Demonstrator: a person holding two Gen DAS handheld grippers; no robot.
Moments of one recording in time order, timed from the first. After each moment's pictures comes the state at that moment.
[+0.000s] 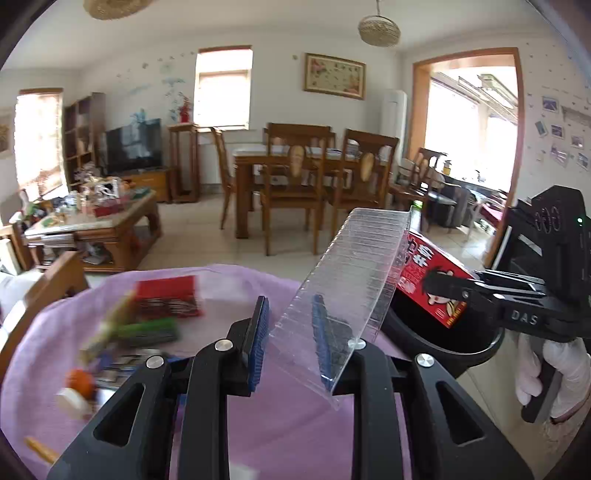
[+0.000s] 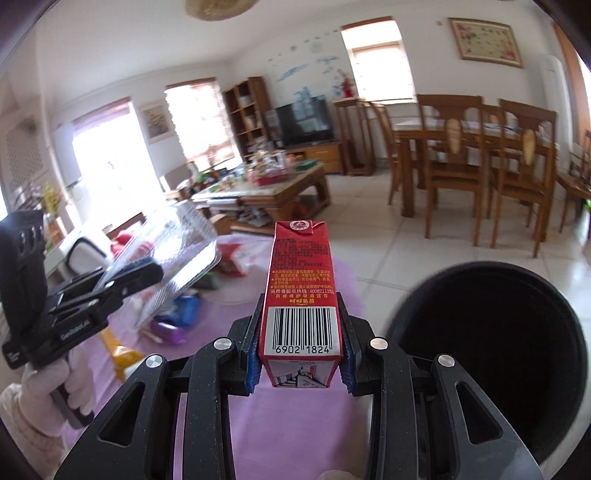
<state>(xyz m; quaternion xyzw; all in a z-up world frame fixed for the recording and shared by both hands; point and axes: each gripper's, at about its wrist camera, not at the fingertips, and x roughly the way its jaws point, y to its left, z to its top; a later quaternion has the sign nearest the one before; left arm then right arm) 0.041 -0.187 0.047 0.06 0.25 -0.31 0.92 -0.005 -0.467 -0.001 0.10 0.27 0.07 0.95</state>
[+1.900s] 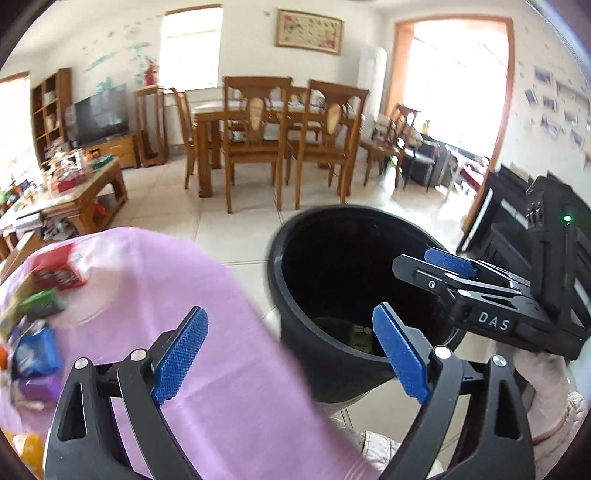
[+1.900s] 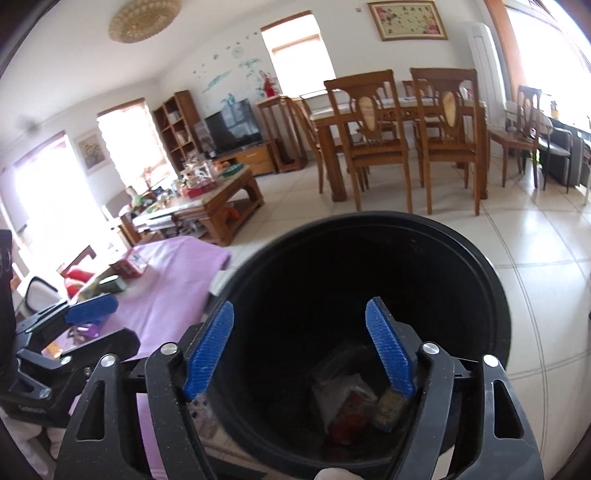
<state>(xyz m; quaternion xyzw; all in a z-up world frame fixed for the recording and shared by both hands) 0.015 -0.287 0.013 0.07 0.32 -0.32 0.89 -0.032 -0.563 -0.053 0.14 0.28 -0.01 0.95</state>
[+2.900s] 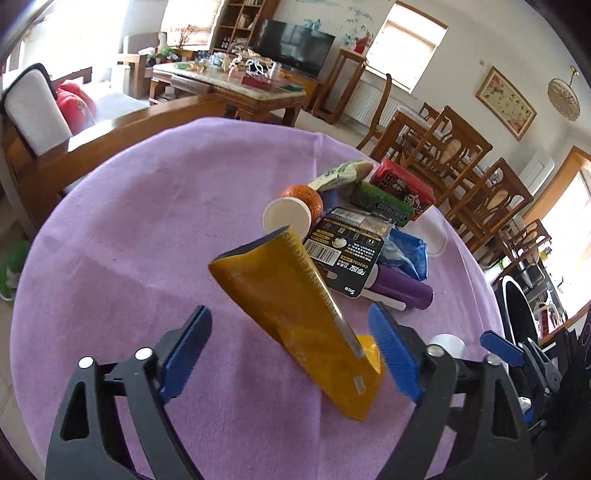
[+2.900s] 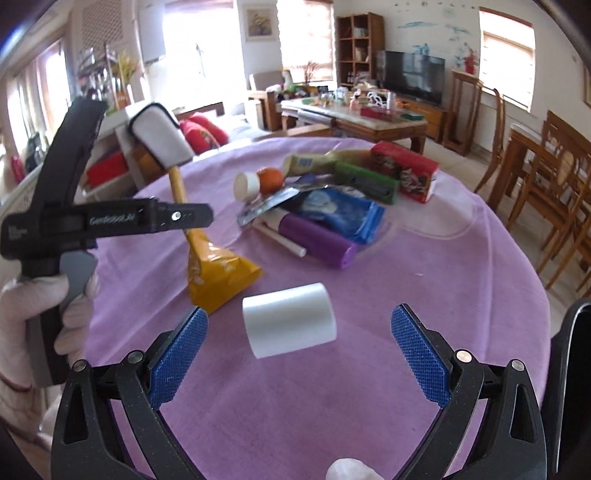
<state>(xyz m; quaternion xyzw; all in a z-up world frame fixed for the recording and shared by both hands) 0.052 0.040 -0.036 -0.15 0.43 -0.06 0.89 0.017 -0.222 -0.072 -0.09 0.38 0.25 0.89</state>
